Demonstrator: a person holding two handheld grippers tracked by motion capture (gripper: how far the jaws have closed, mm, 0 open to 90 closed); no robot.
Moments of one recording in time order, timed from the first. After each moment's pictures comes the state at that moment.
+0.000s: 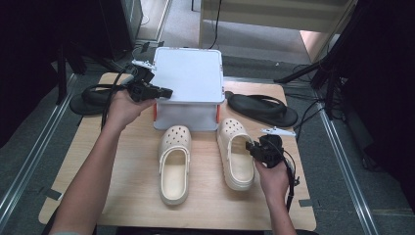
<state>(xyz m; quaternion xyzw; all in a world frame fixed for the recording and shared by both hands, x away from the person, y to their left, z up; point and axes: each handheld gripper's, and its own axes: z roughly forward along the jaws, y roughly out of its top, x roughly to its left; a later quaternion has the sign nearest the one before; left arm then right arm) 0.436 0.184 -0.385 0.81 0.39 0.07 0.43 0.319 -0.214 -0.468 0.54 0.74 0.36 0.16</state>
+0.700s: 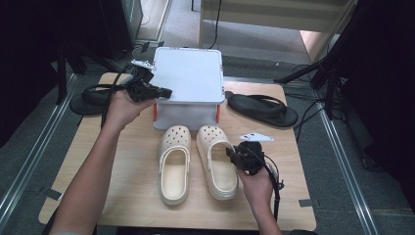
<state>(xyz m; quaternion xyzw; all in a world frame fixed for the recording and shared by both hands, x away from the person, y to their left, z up) 0.436 0.186 -0.385 0.81 0.39 0.07 0.43 0.295 -0.160 -0.466 0.49 0.77 0.37 0.15</state>
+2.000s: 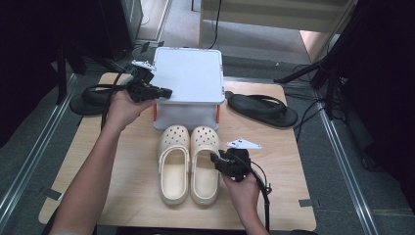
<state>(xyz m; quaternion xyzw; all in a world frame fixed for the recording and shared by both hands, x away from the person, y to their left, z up) 0.435 0.185 -0.385 0.81 0.39 0.07 0.43 0.281 -0.132 -0.482 0.48 0.76 0.41 0.12</state>
